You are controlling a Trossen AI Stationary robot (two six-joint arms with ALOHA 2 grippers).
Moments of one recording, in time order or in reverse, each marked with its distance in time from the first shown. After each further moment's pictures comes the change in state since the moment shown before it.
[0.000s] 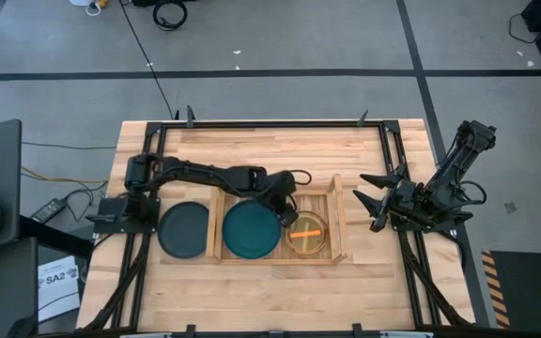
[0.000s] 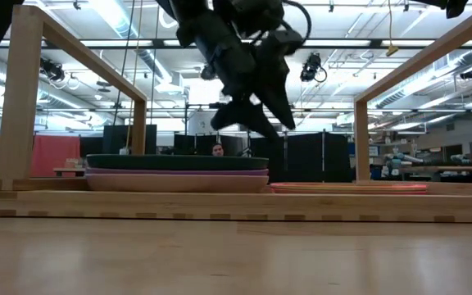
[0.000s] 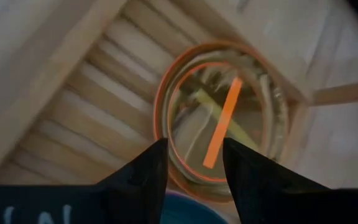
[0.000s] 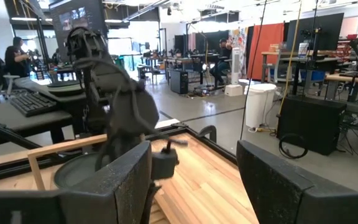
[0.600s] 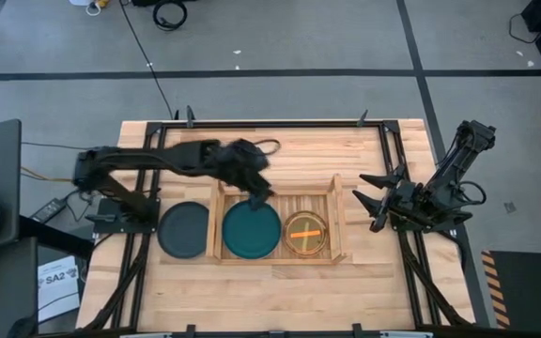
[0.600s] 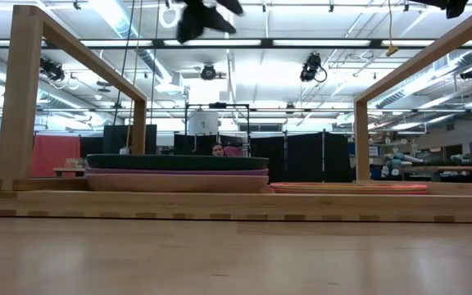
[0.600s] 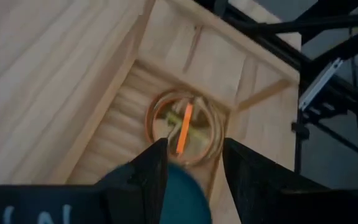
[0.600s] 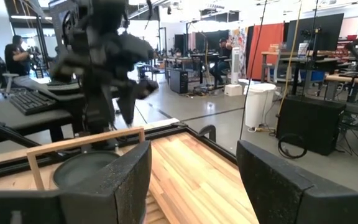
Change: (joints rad) left arm 0.027 -0.420 0.002 -0.216 -0.035 0.156; right arm 0.000 0.002 -0.001 -0.002 0.000 0.000
